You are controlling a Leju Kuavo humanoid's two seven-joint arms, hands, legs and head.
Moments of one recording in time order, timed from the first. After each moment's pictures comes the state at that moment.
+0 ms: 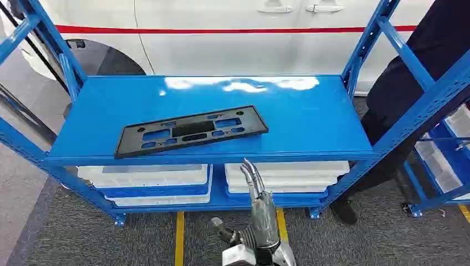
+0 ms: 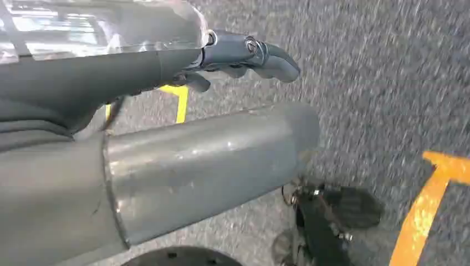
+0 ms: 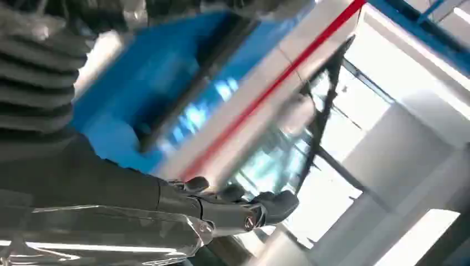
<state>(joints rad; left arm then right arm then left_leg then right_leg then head) -0.01 -0.08 0.08 -0.20 0.03 0.24 -0.36 0.13 0.11 0.45 -1.59 1.05 -0.66 -0.37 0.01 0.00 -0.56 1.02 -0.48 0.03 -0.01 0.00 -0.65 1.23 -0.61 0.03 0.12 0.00</state>
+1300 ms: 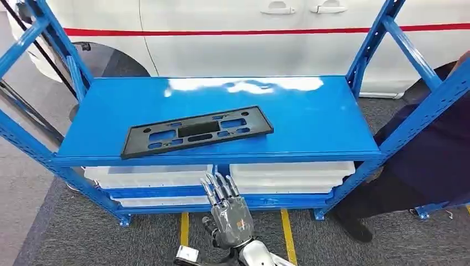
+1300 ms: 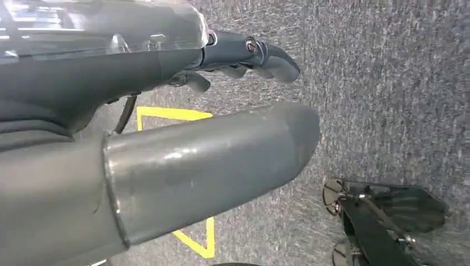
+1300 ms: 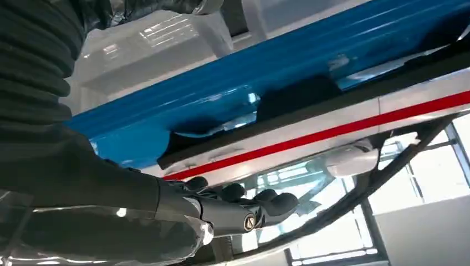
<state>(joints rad) -0.02 -0.05 0.03 -0.19 -0.12 0.15 -0.23 -0.13 0.00 0.77 -1.30 1.57 -0.66 0.44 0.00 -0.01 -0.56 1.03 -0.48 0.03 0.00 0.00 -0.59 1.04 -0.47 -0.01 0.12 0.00</state>
